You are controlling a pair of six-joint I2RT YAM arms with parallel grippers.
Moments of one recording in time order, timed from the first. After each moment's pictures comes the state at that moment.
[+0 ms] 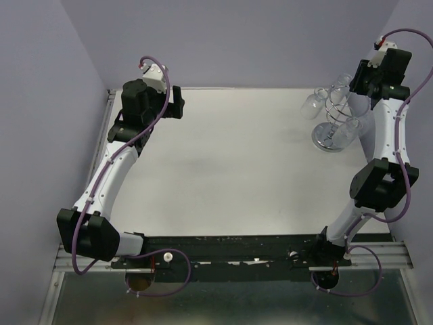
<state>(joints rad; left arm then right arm) -0.21 1.34 1.31 -0.18 0.12 -0.04 -0.29 1.80 1.90 -0.56 -0.13 -0.05</state>
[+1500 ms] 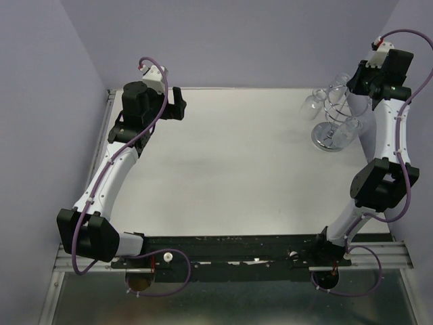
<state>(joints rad) -0.21 1.34 1.29 -0.18 0.15 -0.09 -0.30 1.81 1.90 -0.55 -0.28 -0.07</state>
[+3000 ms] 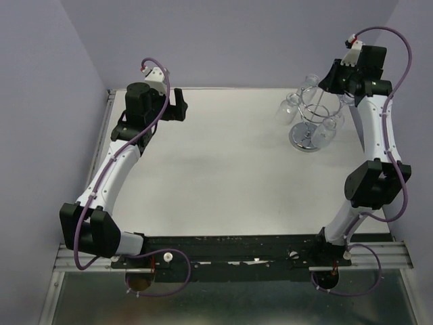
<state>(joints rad) -0.21 1.37 1.27 -0.17 0.15 -0.11 -0.15 1.81 1.95 -0.66 -0.33 0.06</state>
